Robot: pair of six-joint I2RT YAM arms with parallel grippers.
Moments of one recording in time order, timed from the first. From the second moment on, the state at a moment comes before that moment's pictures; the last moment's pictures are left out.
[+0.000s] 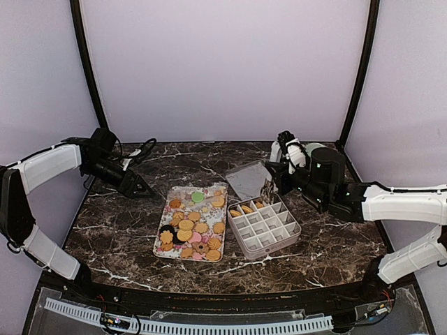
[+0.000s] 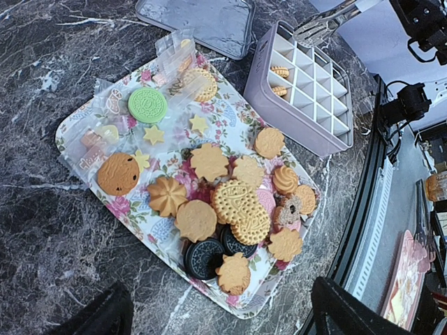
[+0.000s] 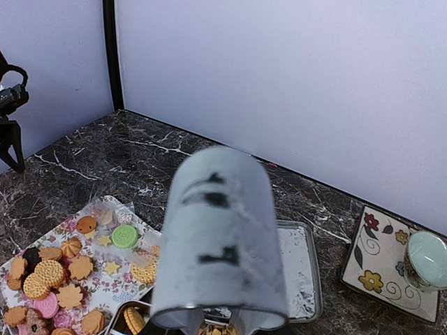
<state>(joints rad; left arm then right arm) -0.15 1.46 1.13 -0.89 0.77 0.42 0.84 1.26 0.73 0.33 0.25 -0.01</state>
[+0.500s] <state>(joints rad) -0.15 1.46 1.13 -0.89 0.77 0.42 0.91 1.26 0.82 0.30 0.18 -0.03</state>
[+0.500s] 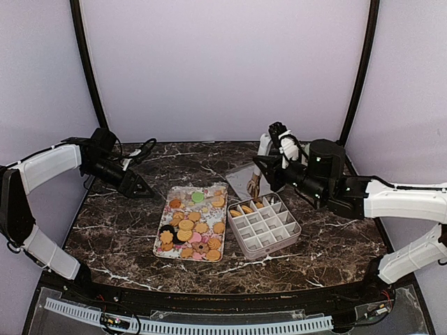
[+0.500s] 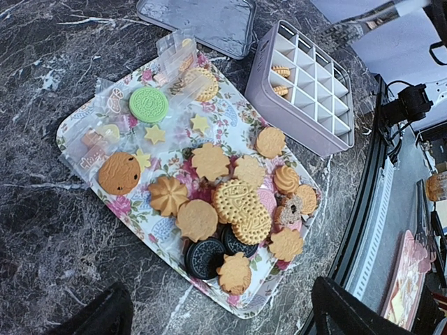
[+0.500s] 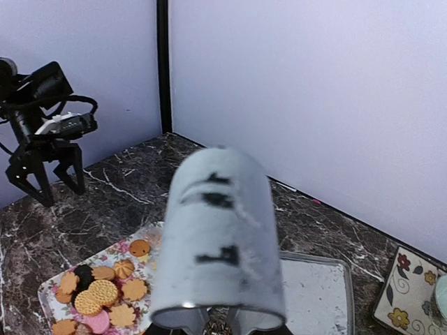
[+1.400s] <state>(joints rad) -0.13 1.46 1.13 -0.89 0.74 0.42 1.26 1.64 0.97 0.44 0.18 0.01</state>
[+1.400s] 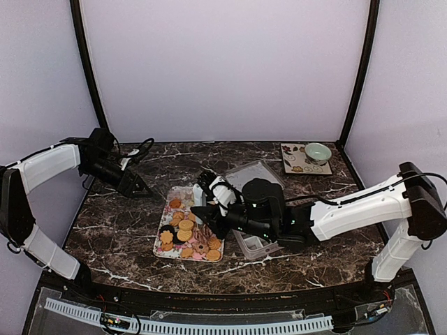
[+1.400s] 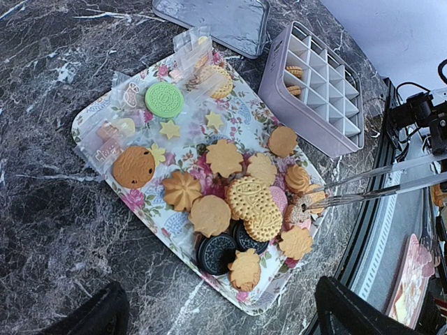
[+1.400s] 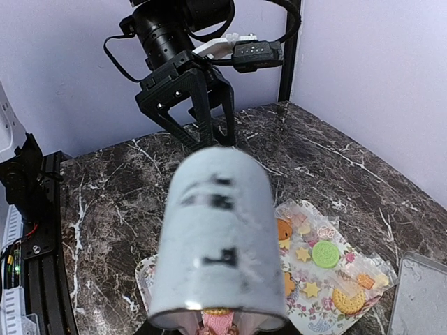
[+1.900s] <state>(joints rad) -0.13 1.46 1.13 -0.89 0.74 0.42 1.26 1.64 0.95 0.44 0.27 -0.01</state>
